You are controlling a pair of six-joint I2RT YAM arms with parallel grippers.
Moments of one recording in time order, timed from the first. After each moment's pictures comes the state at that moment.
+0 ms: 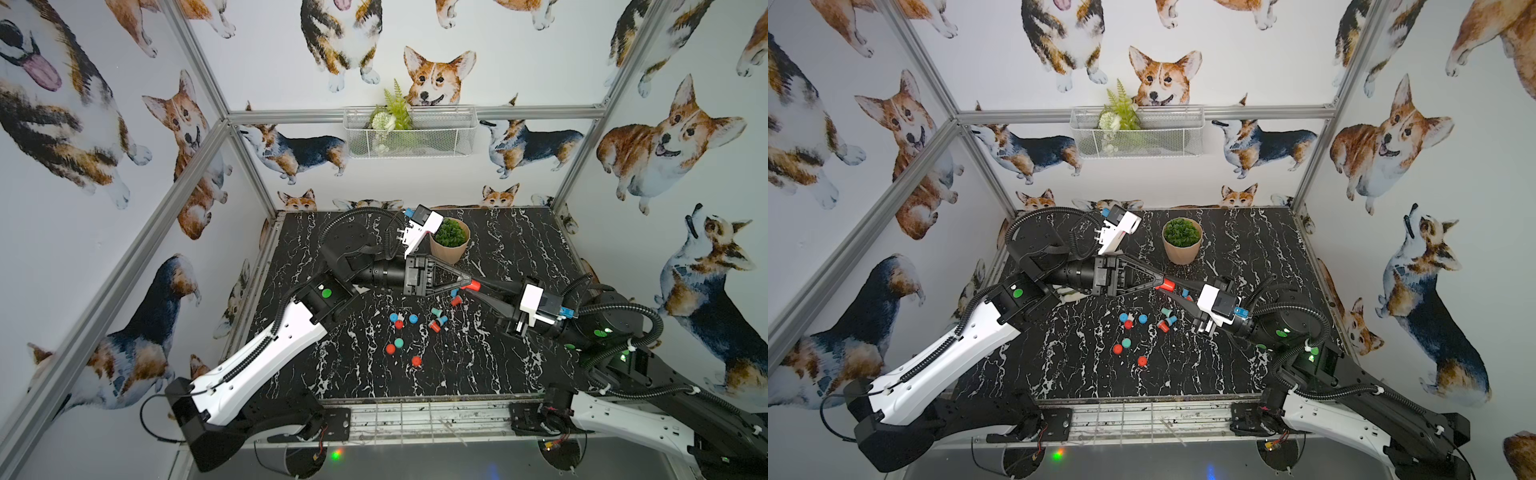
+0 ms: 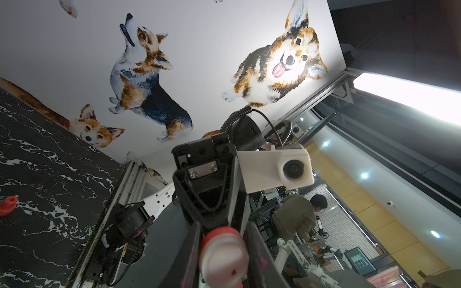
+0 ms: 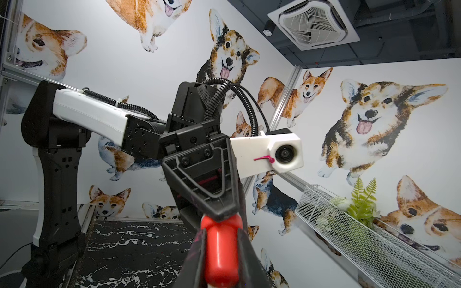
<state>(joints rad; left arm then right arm) -0.83 1.20 1.31 0.06 0.96 -1.03 1.06 0.71 0.92 0.08 -0.18 -0.35</state>
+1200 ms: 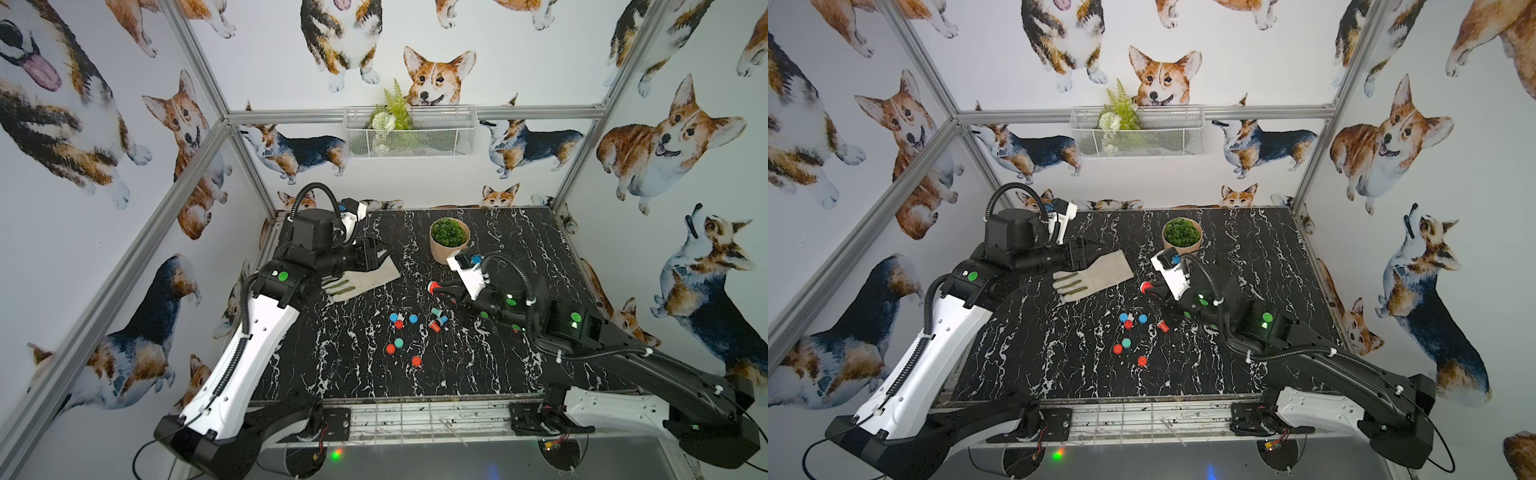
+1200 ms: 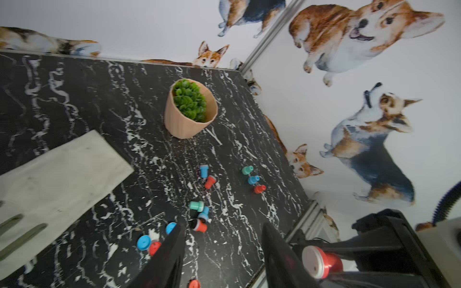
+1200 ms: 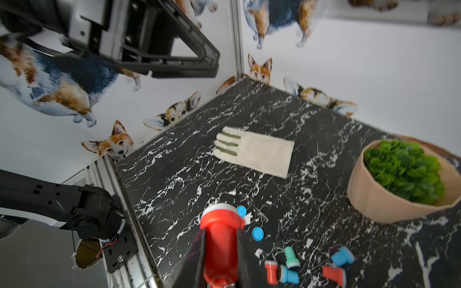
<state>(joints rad) -0.38 1.17 1.39 -0.75 0.42 -0.39 1.06 1.06 1.12 -0.50 0.05 0.26</state>
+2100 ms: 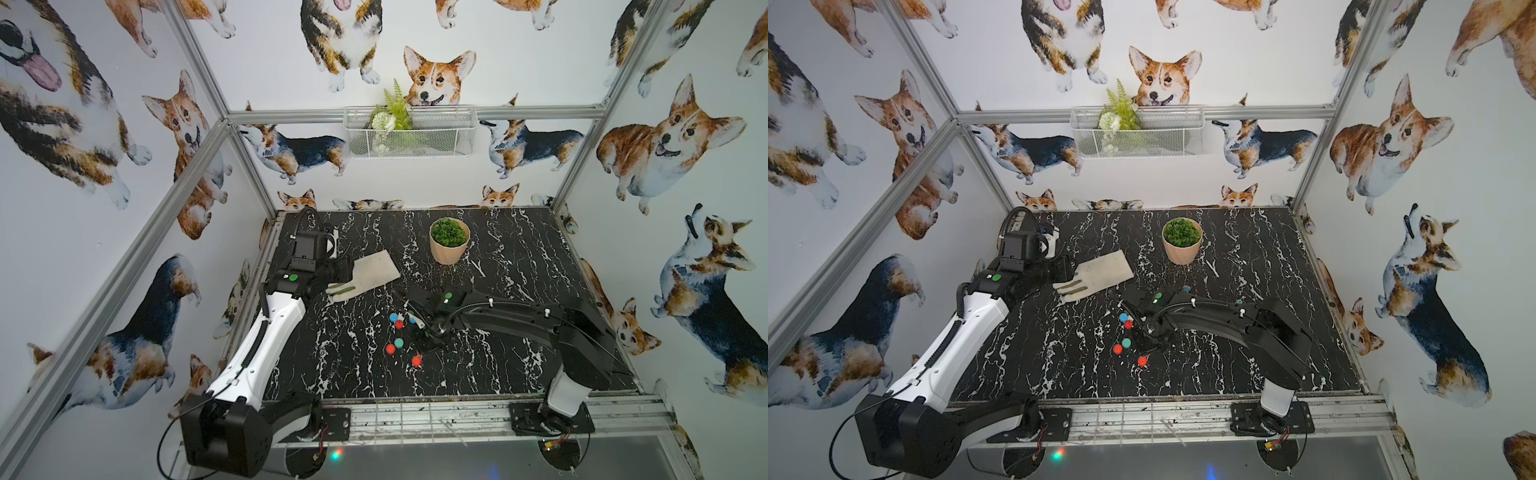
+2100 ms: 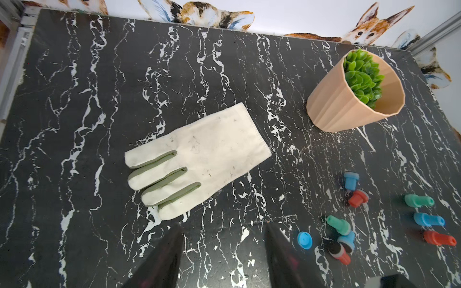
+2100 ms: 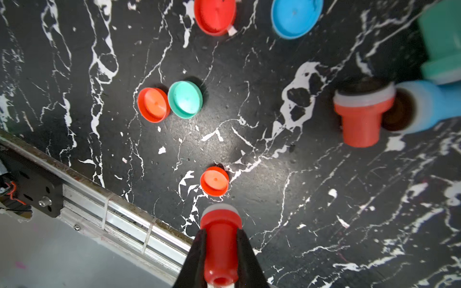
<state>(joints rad) -0.21 1.19 1.07 -0.62 0.08 -0.21 1.09 1.76 1.27 -0.90 -0.15 0.63</state>
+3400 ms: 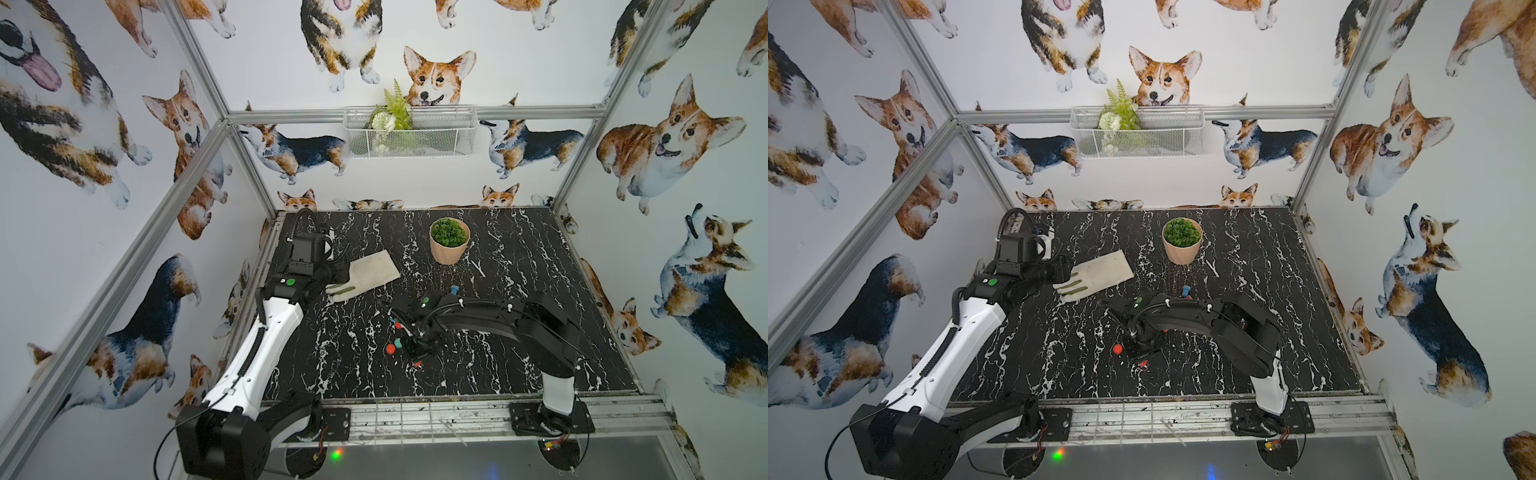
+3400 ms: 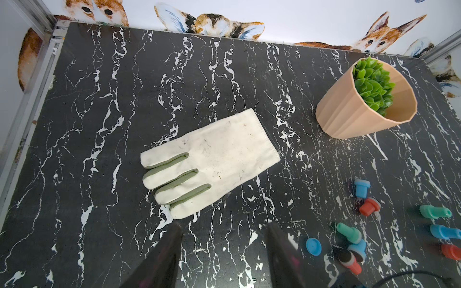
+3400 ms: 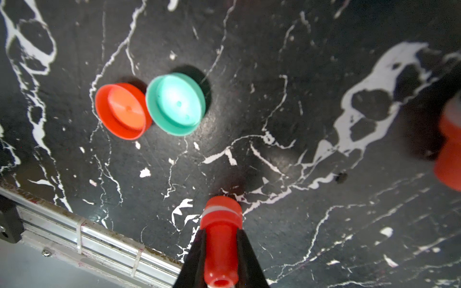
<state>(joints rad) -0.21 1.16 1.06 -0.62 0.04 -0.21 1.13 1.95 1.35 -0.94 -0.15 0.63</state>
